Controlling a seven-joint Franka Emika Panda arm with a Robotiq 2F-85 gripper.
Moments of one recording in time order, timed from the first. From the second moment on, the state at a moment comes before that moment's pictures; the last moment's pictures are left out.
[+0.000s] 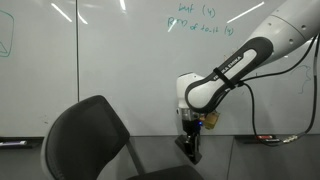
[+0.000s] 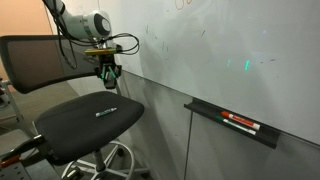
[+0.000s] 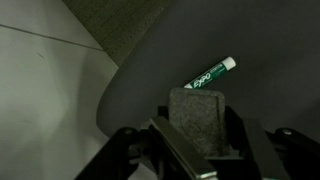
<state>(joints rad) 0.26 0.53 0.16 -1.85 -0.26 2.22 -0.10</state>
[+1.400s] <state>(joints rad) 0.30 0.43 -0.04 -2.03 -0.33 2.55 0.48</state>
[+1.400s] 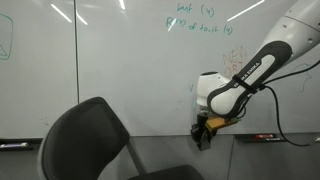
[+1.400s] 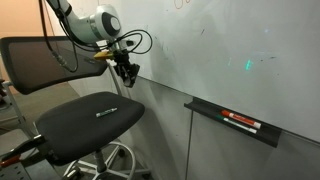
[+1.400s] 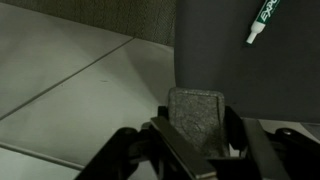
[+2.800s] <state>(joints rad) 0.39 0.24 -0.09 -2.02 -0.87 2.48 1.37</state>
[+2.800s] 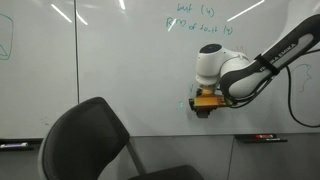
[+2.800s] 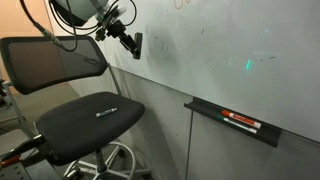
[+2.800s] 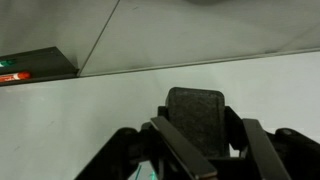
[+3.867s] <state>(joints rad) 0.27 0.17 0.14 -1.98 -0.69 2.51 1.10</state>
